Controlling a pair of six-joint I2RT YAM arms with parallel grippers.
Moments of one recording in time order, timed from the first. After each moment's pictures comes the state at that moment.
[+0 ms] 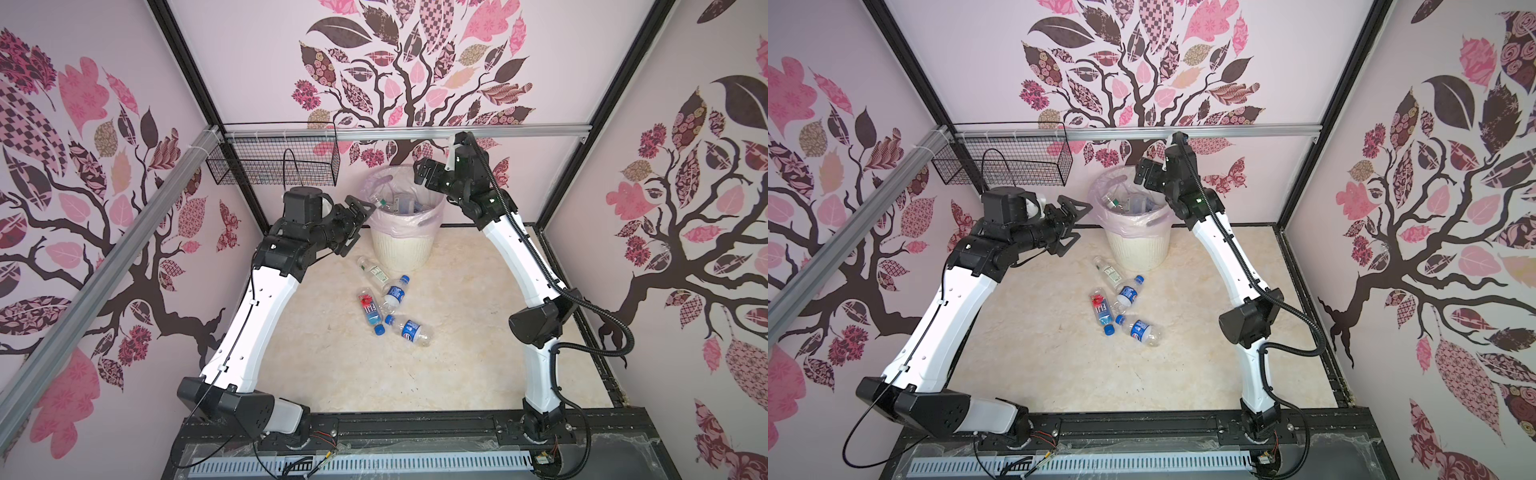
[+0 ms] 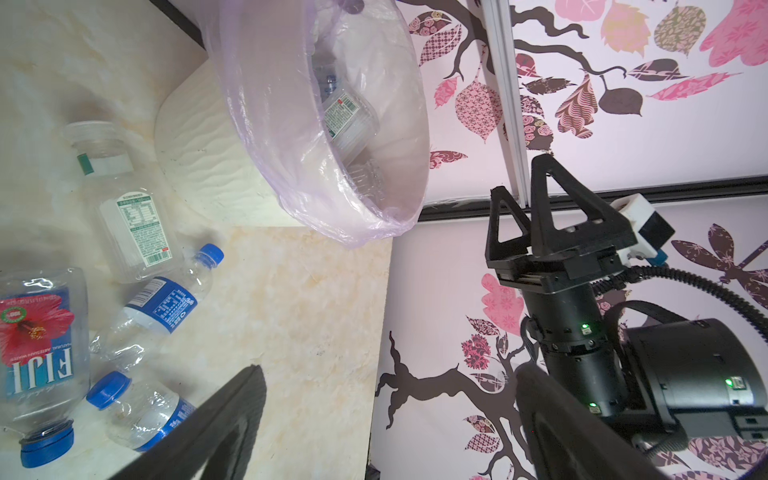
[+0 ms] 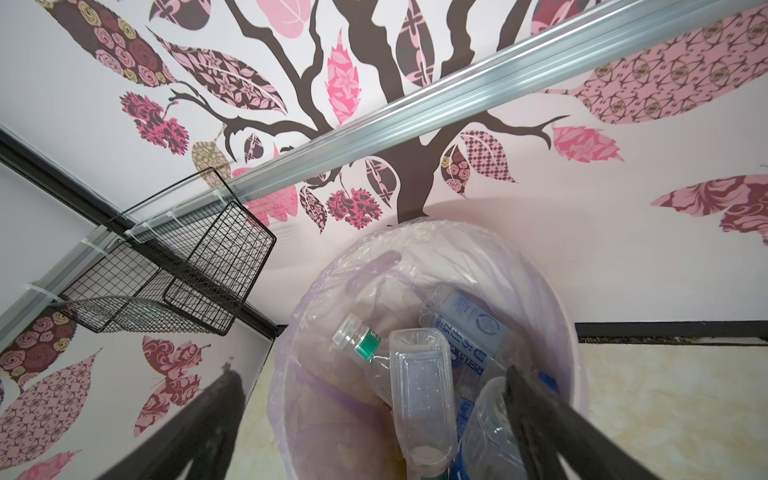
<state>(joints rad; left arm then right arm) -0.29 1.42 1.68 -0.69 0.34 -1.10 0.46 2.09 2.50 -0.60 0.07 0.50</state>
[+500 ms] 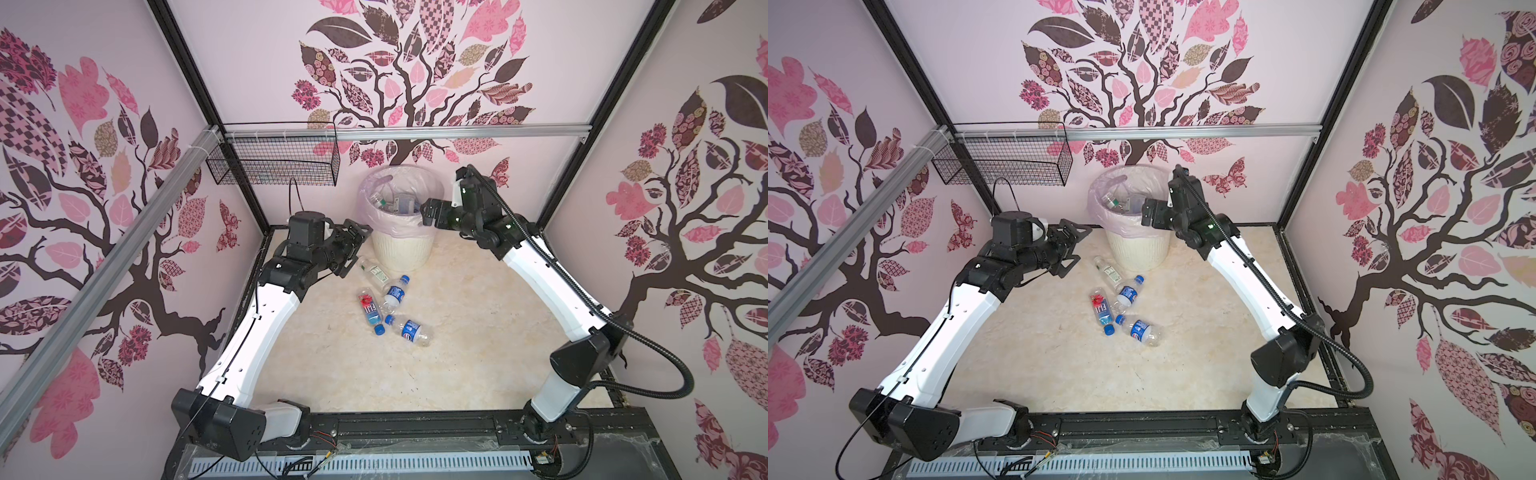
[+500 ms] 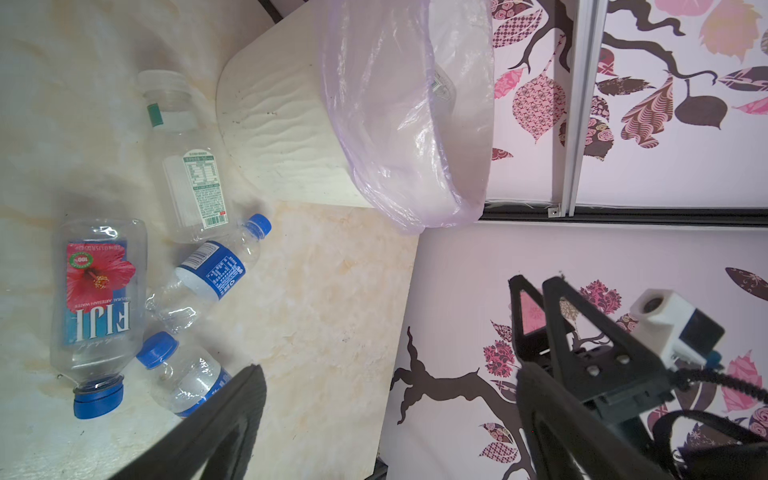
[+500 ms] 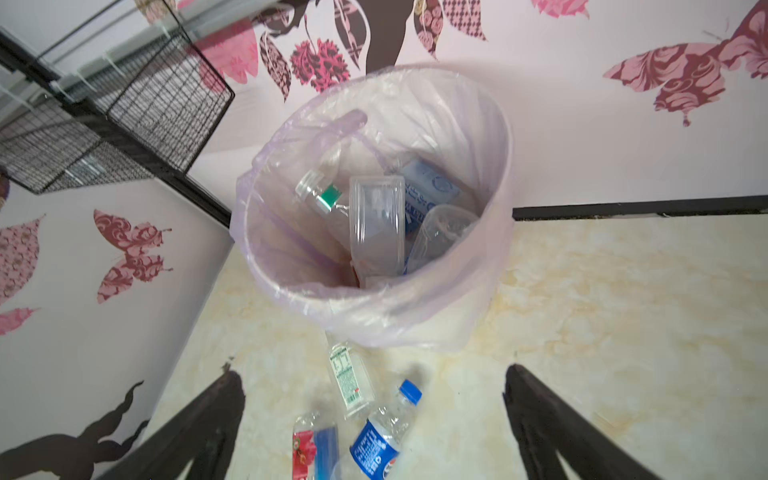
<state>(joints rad) -0.29 1.31 1.40 -0.59 0.34 -1.15 0.53 1.66 1.82 -0.62 0.09 0.44</state>
